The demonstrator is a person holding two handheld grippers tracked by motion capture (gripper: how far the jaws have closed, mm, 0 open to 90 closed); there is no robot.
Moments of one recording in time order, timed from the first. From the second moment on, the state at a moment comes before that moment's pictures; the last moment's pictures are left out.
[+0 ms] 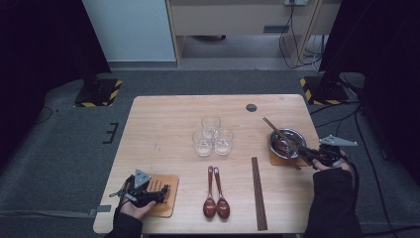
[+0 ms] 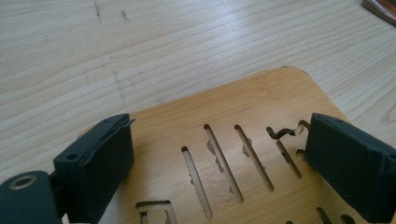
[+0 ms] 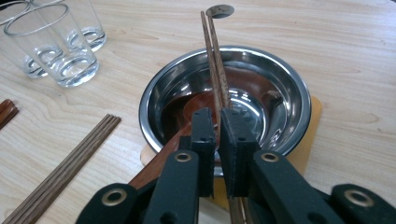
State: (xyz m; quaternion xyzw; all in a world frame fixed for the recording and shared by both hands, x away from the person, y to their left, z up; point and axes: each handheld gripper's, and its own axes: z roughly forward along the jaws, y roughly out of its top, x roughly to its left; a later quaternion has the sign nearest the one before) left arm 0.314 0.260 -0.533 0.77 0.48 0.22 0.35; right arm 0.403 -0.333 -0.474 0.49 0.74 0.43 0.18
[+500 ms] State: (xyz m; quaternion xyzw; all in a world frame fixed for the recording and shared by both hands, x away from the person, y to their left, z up) left arm 0.314 0.260 -0.533 0.77 0.48 0.22 0.35; right arm 0.385 -0.336 -0.481 0.49 0.74 0.43 0.18
